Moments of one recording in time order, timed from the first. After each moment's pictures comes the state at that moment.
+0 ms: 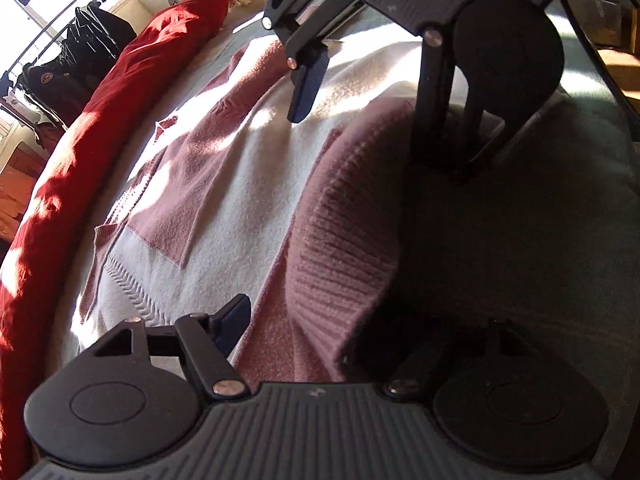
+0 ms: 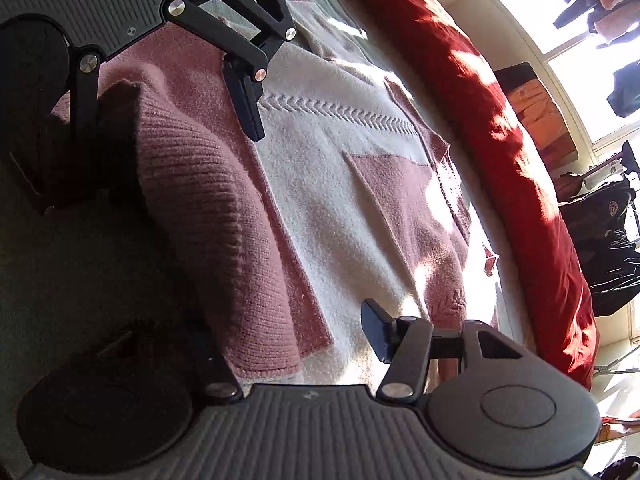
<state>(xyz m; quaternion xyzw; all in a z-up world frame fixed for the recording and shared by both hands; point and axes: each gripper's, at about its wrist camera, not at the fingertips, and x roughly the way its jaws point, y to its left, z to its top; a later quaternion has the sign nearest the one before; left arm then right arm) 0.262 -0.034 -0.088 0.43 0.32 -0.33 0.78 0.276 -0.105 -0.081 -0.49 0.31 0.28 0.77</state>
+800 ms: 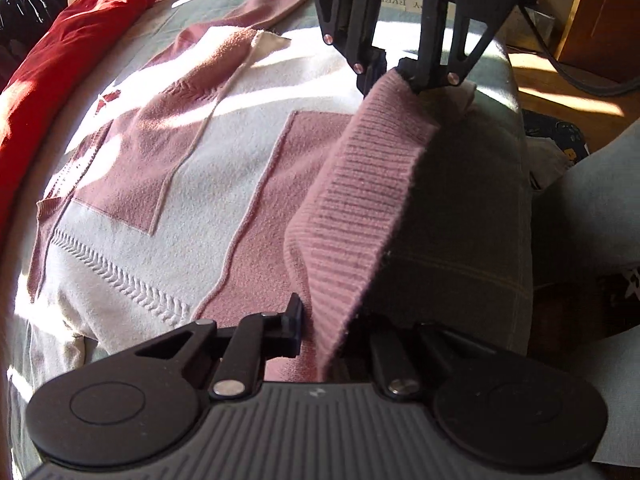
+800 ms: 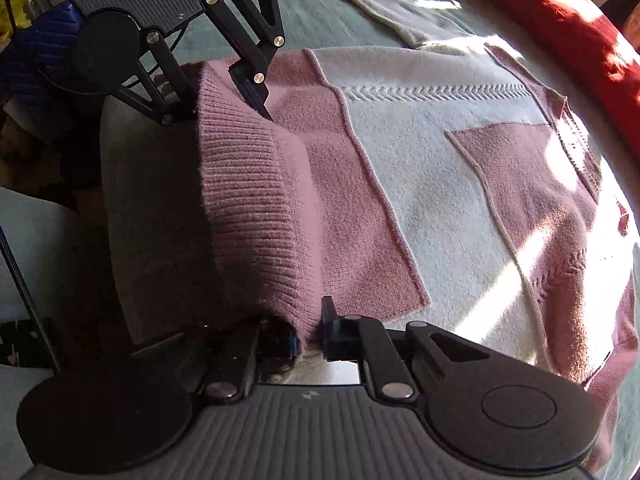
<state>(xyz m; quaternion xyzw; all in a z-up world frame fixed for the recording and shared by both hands) 0.273 -0.001 -0.024 0.39 0.42 -0.46 0.68 0.301 -0.138 -0.026 -0.34 0.48 0.48 0.65</state>
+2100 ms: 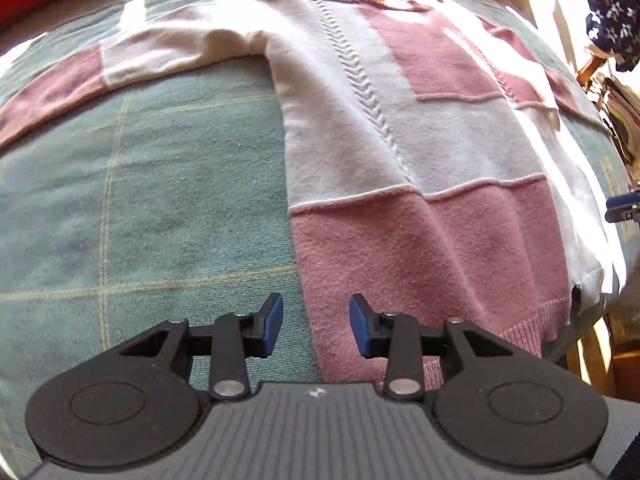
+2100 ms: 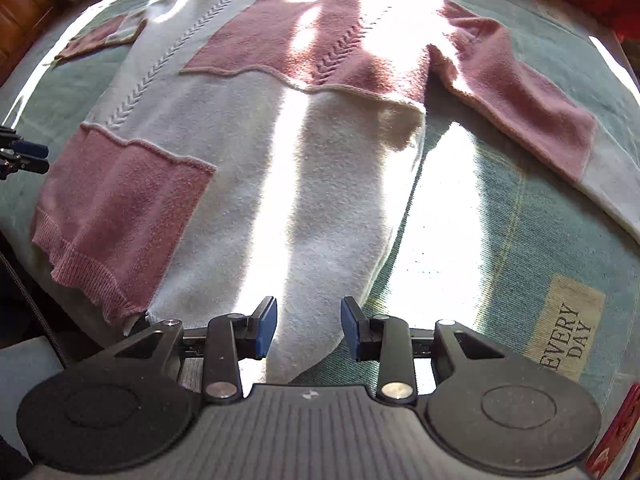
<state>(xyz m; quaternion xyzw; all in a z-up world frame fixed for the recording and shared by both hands) 0.285 0.147 -0.060 -0.04 0.61 -0.11 0.78 0.297 -0.321 -0.051 -0.01 0.61 0.17 0.77</state>
